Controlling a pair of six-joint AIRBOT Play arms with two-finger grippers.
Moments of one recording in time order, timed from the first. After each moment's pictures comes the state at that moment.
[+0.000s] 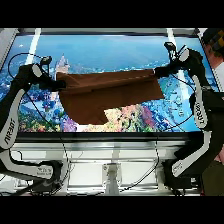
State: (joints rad) left arm 0.03 -1.58 1.34 1.46 -1.03 -1.49; right arm -0.07 -1.86 1.78 -1.35 1.15 1.26
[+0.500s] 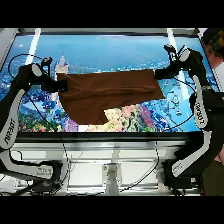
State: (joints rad) left arm 0.03 -1.58 1.34 1.38 -1.05 -1.49; right arm -0.07 -1.86 1.78 -1.36 1.21 1.27
